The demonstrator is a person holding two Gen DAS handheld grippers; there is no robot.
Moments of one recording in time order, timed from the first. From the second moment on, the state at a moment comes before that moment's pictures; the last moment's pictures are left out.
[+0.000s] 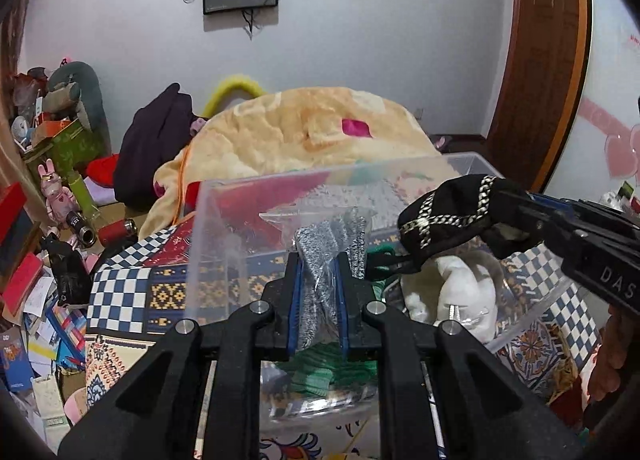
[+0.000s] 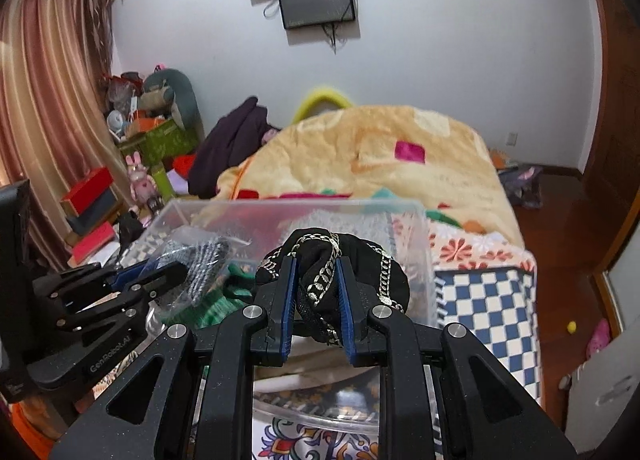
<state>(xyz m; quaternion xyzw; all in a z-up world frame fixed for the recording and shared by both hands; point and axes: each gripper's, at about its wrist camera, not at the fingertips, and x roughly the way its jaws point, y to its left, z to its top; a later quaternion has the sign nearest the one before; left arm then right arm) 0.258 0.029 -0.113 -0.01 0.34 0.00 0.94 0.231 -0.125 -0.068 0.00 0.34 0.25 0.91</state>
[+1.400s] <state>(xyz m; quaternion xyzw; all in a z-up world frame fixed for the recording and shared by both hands) 0.129 0.032 -0.081 -0.03 0.28 -0.03 0.96 0.125 -0.176 -0.057 -0.03 0.29 0.24 0.93</state>
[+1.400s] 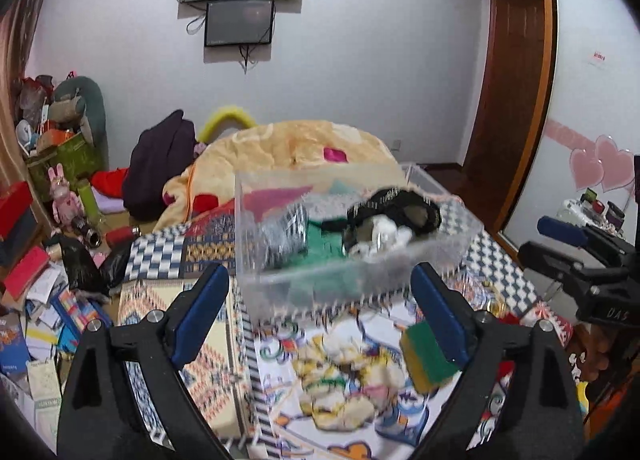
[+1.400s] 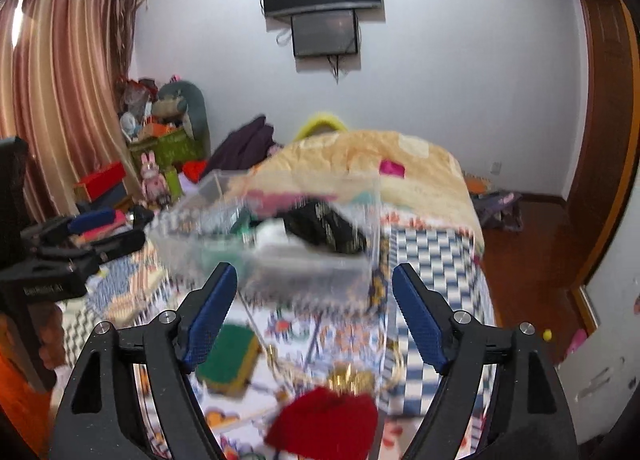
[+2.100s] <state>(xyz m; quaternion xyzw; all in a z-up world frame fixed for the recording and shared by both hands) 0.112 0.018 -0.170 -0.05 0.38 -0.05 0.92 0.096 -0.184 -0.139 -0.04 0.40 0.22 0.89</state>
